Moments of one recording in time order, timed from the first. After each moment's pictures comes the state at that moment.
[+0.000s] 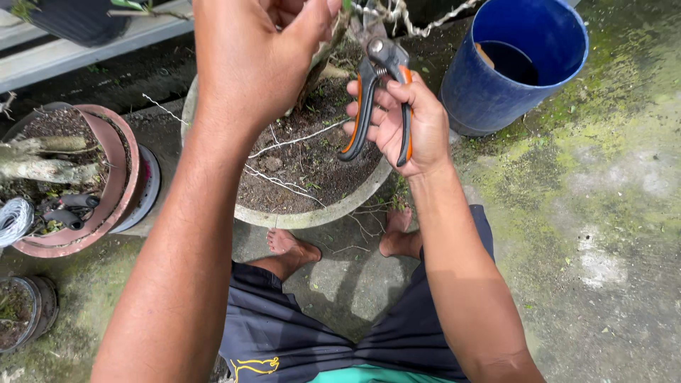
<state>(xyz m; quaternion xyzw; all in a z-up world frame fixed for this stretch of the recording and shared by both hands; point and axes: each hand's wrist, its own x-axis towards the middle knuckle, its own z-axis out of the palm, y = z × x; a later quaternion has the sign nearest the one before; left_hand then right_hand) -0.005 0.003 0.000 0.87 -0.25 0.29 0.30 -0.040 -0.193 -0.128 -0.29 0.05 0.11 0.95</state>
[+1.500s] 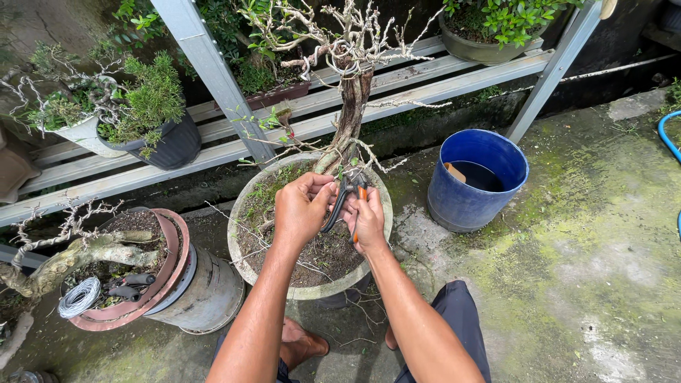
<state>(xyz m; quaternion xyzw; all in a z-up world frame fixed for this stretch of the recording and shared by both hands) -0.048 -0.009 -0.029 0.79 -0.04 0.09 0.61 -0.011 -0.130 -0.192 -0.33 0.04 -0.01 0.94</state>
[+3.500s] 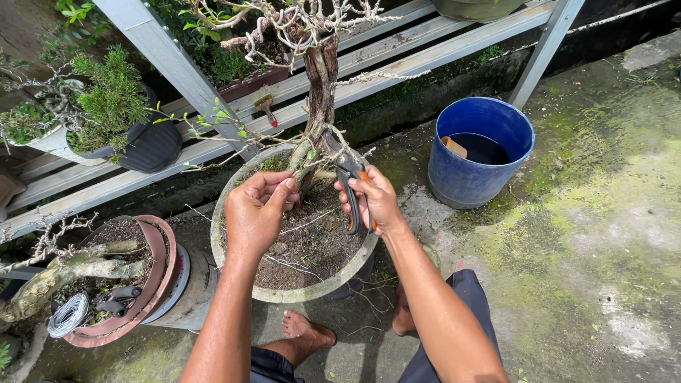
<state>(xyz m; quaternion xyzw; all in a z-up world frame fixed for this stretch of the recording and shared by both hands) -0.048 0.008 -0.032 0.80 -0.01 0.09 0.59 -0.001 -0.189 -0.175 -0.32 0.04 0.09 0.94</state>
